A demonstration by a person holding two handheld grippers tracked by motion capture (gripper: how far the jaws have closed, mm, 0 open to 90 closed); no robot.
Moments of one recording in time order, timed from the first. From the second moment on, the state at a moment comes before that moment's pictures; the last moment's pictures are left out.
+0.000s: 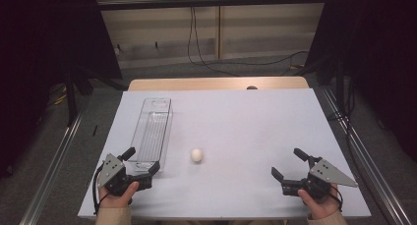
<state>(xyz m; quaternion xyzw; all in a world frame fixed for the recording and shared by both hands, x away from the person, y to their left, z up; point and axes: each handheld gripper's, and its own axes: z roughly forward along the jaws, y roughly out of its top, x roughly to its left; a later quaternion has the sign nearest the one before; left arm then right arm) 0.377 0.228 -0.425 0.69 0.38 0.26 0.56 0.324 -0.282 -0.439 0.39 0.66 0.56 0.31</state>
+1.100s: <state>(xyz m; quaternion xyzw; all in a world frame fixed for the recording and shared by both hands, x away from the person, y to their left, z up) 0.385 0.205 -0.413 0.69 0.36 0.24 0.58 0.321 -0.282 -0.439 0.39 0.66 0.56 0.31</state>
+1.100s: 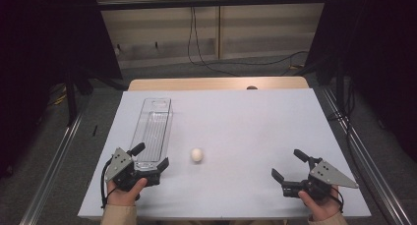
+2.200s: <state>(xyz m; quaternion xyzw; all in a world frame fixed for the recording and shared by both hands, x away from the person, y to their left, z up) 0.392 0.180 -0.406 0.70 0.36 0.22 0.58 0.322 -0.281 -0.438 0.38 0.66 0.57 0.31</state>
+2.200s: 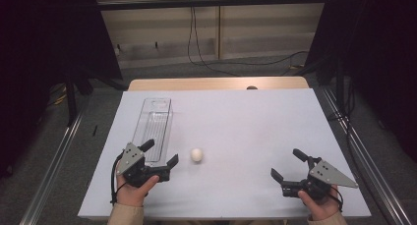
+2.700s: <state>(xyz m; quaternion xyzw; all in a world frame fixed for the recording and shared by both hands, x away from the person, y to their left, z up) 0.394 0.168 -0.406 0.71 0.35 0.22 0.57 0.322 -0.280 -0.438 0.38 0.66 0.57 0.31</state>
